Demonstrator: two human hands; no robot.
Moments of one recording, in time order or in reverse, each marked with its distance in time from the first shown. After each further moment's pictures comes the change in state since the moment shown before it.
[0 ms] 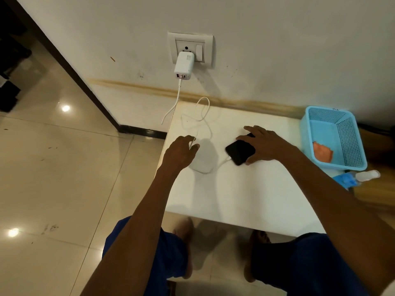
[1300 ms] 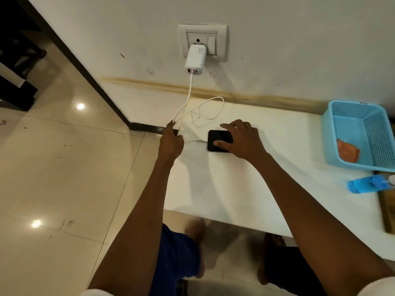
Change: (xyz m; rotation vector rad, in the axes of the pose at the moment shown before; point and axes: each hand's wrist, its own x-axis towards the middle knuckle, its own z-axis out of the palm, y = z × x) left_hand 0.030 -0.046 -0.018 -0.403 0.242 -0.180; right_hand 0.056 -0.090 0.022 0.327 0.373 0.104
